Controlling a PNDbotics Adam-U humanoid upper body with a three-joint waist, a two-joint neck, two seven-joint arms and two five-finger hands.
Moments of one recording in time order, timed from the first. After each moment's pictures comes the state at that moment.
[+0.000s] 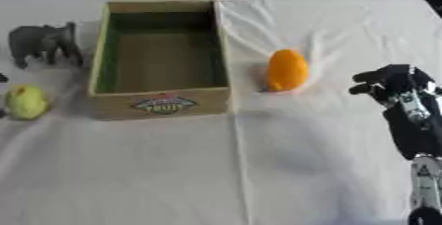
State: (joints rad) left arm -0.33 0.92 -0.08 -1.52 -0.37 -0.31 -0.37; right arm -0.25 -0.16 -0.26 -1.73 -0.41 -0.19 0.50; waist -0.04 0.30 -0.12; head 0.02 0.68
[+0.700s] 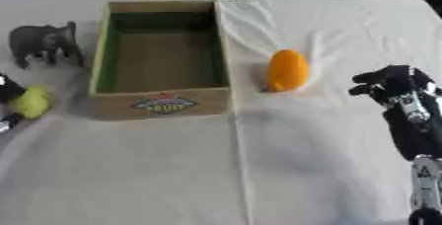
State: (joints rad) left arm -0.37 0.87 -0.11 -1.45 -0.43 -0.30 -0.36; right arm -0.25 -0.16 -0.26 -1.73 -0.41 -0.19 0.51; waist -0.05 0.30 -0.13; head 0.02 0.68
